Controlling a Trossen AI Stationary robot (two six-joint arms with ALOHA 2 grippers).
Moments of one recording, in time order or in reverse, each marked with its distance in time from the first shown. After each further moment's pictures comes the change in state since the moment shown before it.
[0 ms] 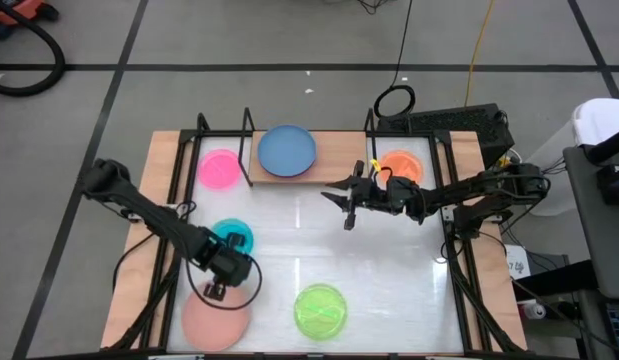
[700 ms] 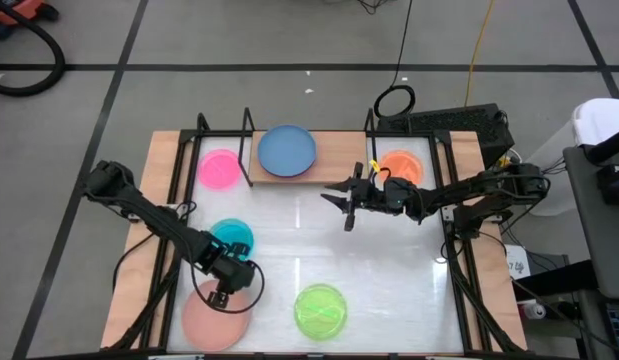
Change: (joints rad) left arm -0.016 0.033 -0.103 0.244 0.081 -0.036; right arm -0.001 0.000 0.001 -0.059 0.002 0.026
